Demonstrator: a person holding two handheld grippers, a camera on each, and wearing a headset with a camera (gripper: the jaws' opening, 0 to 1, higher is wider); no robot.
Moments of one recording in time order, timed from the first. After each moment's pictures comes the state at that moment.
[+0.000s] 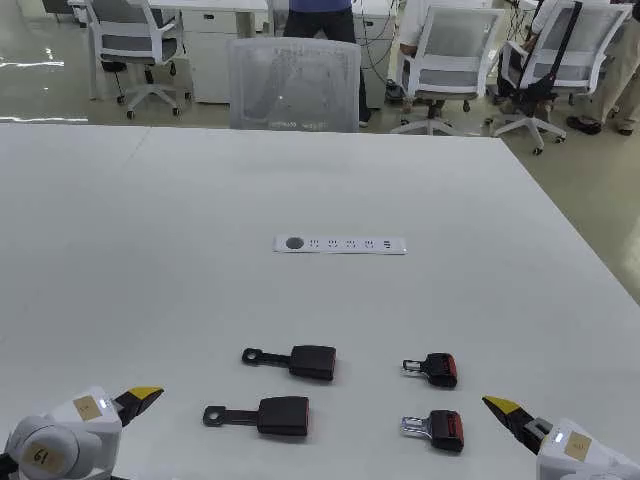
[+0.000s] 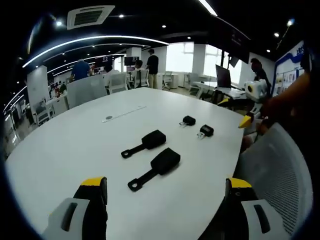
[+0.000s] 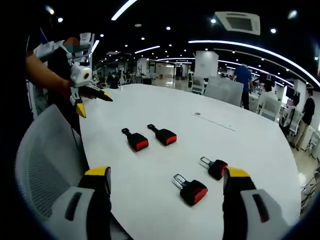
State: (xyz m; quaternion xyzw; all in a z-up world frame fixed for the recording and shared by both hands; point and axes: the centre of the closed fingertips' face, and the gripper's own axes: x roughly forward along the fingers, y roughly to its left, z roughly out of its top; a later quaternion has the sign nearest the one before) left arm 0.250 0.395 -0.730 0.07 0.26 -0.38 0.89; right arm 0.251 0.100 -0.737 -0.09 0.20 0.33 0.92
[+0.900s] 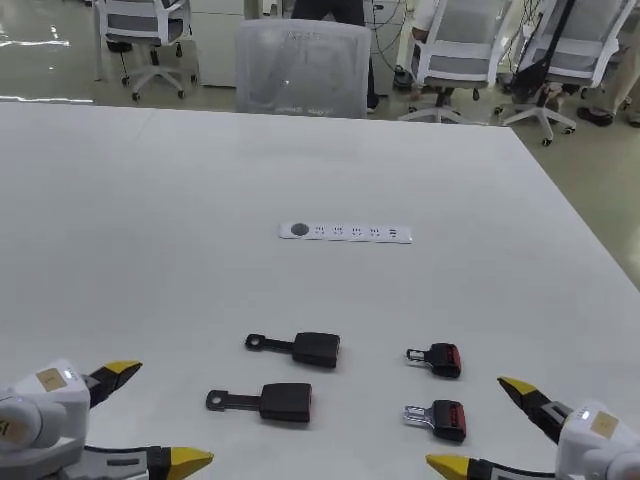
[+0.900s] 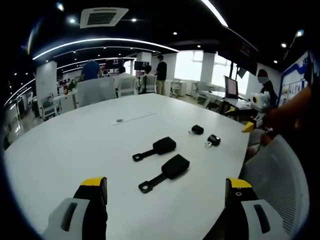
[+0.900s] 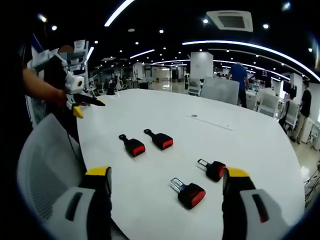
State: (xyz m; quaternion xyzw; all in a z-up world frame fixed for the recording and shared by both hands) left arm 0.251 0.417 -0.725 0.05 0.25 -0.38 0.89; right arm 0.252 0.096 -0.733 -0.09 0.20 0.36 0.91
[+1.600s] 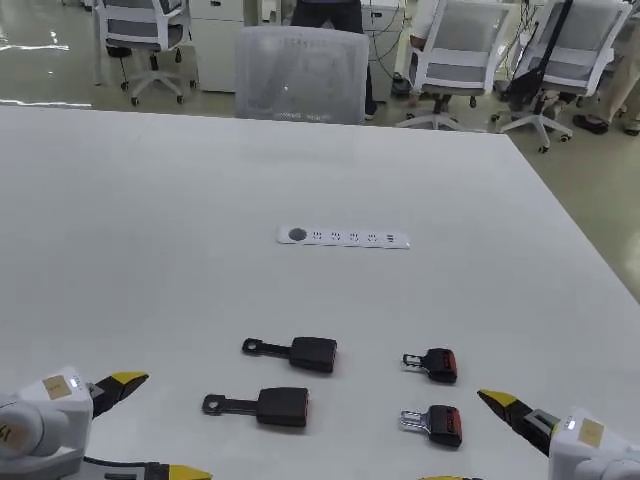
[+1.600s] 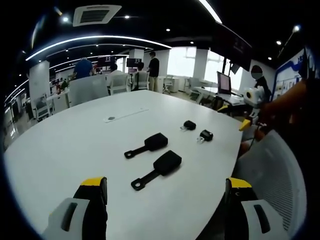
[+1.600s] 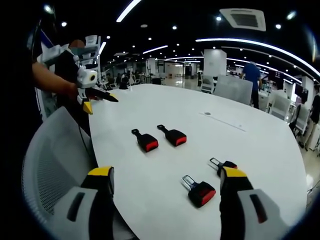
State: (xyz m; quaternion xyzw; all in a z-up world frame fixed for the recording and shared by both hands) left arm 0.242 0.409 -0.728 0.06 0.26 -0.40 0.88; right arm 0.237 0.108 -0.736 -0.10 0.21 0.40 0.88
